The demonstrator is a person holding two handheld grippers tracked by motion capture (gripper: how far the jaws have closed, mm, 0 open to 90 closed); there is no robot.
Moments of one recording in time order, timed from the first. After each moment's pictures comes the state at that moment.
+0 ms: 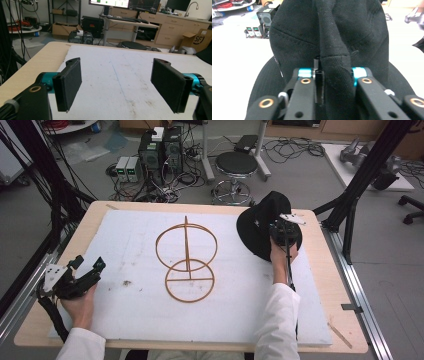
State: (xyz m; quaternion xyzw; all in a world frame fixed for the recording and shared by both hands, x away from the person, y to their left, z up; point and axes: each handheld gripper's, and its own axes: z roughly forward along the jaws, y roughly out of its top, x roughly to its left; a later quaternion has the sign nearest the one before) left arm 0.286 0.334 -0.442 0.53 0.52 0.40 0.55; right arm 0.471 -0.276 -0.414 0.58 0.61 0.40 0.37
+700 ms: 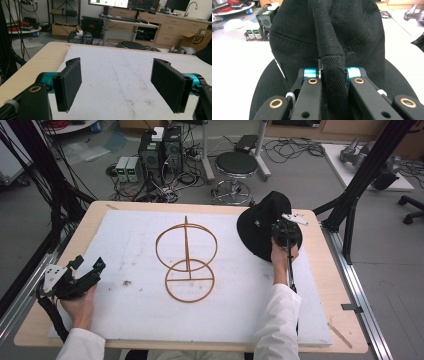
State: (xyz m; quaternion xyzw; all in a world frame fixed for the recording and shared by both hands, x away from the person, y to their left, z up) left arm 0.285 0.334 -0.441 0.53 0.51 0.40 0.55; right arm 0.467 -0.277 -0.410 0.59 0.60 0.41 0.36
